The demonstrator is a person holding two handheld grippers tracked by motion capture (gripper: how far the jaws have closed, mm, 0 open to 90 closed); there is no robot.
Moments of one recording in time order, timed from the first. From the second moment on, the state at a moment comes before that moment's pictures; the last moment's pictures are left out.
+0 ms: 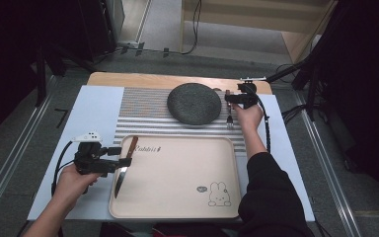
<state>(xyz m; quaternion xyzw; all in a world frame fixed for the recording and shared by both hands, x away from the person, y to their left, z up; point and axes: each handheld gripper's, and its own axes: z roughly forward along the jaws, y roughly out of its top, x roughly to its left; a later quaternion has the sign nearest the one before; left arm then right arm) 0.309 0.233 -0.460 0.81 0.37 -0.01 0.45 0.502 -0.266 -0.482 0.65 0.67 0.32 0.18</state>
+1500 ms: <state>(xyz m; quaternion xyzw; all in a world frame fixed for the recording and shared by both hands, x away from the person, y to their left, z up) 0.308 0.231 -0.461 0.82 0.37 -0.01 0.45 0.493 -0.244 -0.517 0.65 0.66 0.29 0.24</state>
